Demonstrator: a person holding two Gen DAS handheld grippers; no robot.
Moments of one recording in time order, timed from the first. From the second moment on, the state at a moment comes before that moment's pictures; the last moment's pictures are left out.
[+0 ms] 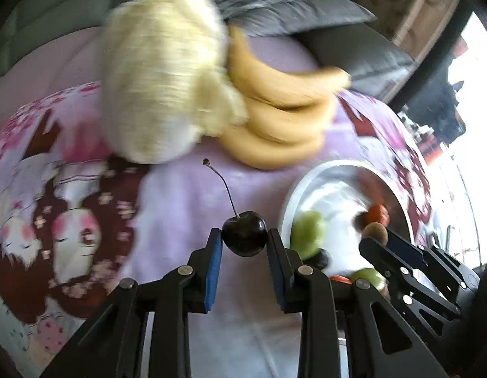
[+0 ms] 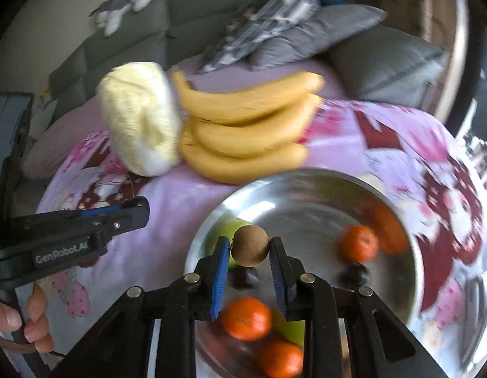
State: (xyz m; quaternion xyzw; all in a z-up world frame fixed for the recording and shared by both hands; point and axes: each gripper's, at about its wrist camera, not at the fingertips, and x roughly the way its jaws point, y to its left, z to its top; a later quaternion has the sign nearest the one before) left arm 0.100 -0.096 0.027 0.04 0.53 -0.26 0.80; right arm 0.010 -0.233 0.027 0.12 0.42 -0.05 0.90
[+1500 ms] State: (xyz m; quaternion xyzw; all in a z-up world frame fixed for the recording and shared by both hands) left arm 0.030 -0.062 0.014 0.08 0.56 -0.19 0.80; right arm -0.042 -0.243 0.019 0.12 0.43 -0.06 0.89
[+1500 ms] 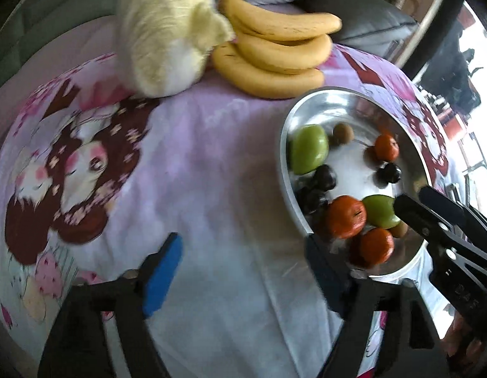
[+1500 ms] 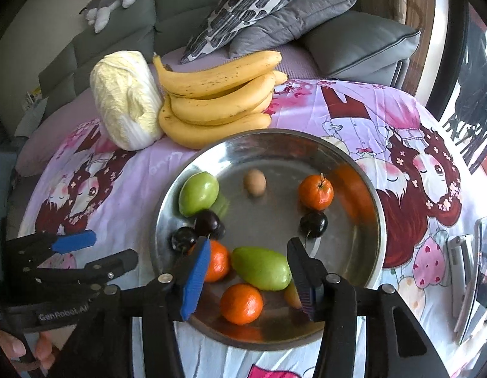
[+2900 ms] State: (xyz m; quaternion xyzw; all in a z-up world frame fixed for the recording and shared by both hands) left arm 0.001 -0.042 0.001 0.13 0.55 -0.07 0.82; right arm -0.073 -0.223 0.006 0.10 0.45 -0.08 0.88
